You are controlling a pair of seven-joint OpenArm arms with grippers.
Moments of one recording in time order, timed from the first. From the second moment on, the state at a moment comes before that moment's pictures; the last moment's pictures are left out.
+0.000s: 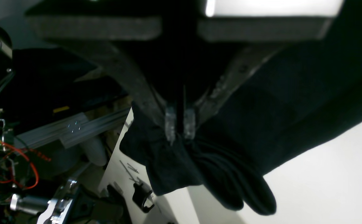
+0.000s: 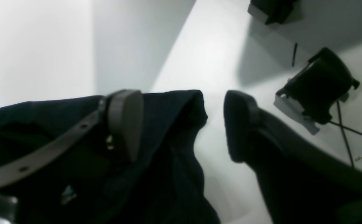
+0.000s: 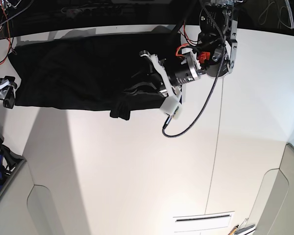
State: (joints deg) left arm 11.6 -0.9 3.9 100.9 -51.6 -35.5 56.1; right arm -10.2 13.1 45.2 109.0 31.1 27.8 -64.5
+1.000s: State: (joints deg) left arm 12.6 -5.0 5.8 100.9 -37.8 -33.7 58.8; right arm -10.2 13.1 45.2 109.0 31.1 27.8 -64.3
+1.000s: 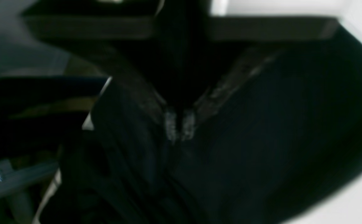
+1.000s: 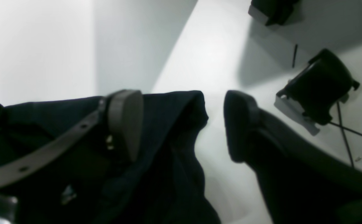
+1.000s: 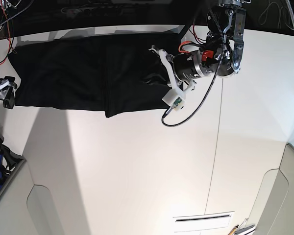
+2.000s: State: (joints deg) left arm 10.3 -2.8 32.8 102.5 -24.4 -25.8 53.9; right arm -11.0 16.4 45.2 108.2 29.0 27.9 -62.2
